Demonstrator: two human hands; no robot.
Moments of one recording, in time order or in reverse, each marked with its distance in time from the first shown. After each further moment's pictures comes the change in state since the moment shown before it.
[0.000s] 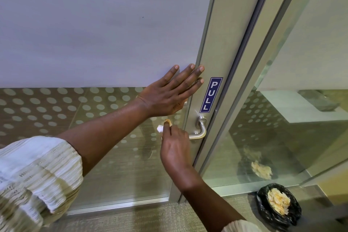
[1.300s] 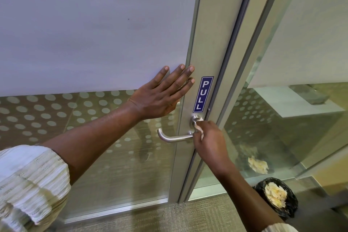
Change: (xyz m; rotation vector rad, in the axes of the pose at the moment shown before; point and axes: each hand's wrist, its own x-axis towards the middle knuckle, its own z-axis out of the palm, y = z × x) left_hand -0.003 -0.001 0.005 -0.004 0.021 0.006; right_hand -0.001 0.101 -0.041 0.293 0.079 0.224
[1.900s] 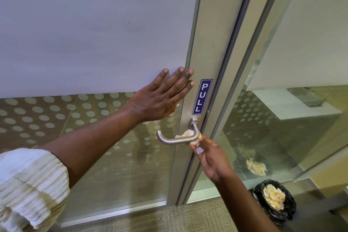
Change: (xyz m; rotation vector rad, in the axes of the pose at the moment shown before) left_hand -0.001 0.001 0.001 -0.007 0.003 -0.003; right_hand -0.017 0.022 0.021 1.531 -0.157 0.802
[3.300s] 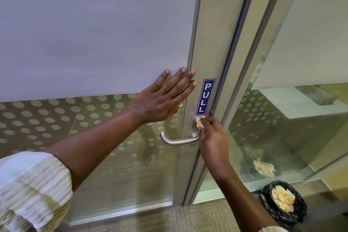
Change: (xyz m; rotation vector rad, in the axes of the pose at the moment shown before) left_hand 0.000 0.001 0.002 0.001 -0.006 -0.011; right_hand 0.007 -0.014 0.025 -1.344 0.241 -0.996
